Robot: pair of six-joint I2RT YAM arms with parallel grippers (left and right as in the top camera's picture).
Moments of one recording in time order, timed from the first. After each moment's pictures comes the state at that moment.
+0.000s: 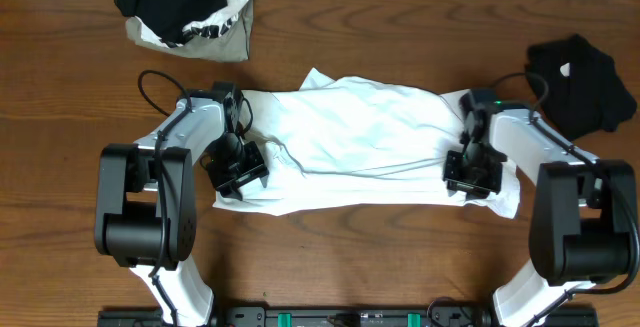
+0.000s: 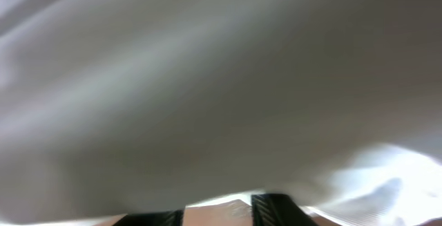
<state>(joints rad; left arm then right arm) -0.10 1.93 1.14 -1.05 0.24 -0.53 0.05 1.84 1.04 -0.98 -0.03 0.37</state>
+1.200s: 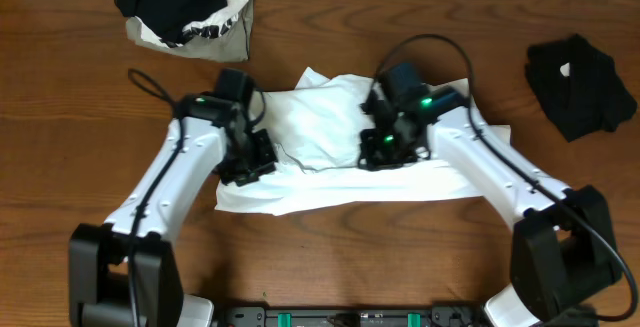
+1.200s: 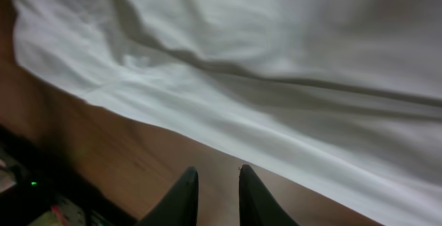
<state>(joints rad) -0.24 1.62 1.14 -1.06 0.25 -0.59 0.49 1.76 1.26 -0.87 -0.41 0.33</state>
